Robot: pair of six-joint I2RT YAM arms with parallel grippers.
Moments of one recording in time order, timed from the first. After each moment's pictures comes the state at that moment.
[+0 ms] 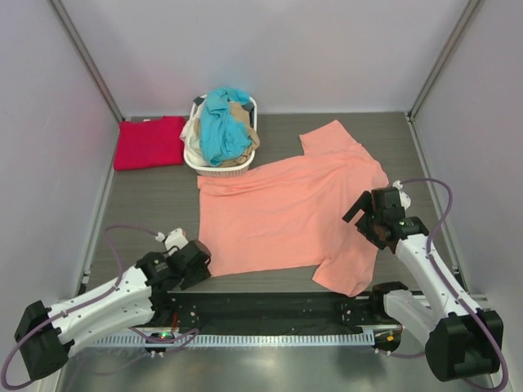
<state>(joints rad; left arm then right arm) -0.89 0.73 0.39 -0.85 -0.34 -1.28 0.13 0.92 0.61 -0.64 0.10 0.80</state>
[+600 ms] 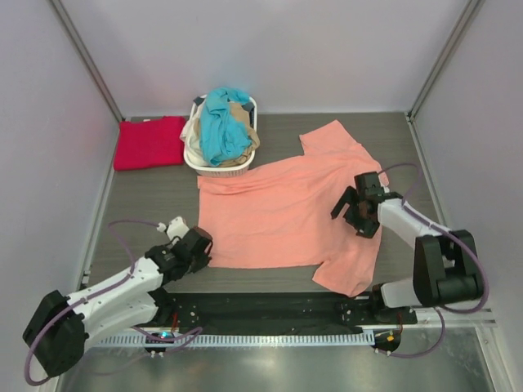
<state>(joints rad) -0.81 0.88 0.36 -0.58 -0.40 -1.23 0.14 1.33 0.67 -0.50 0.05 0.74</state>
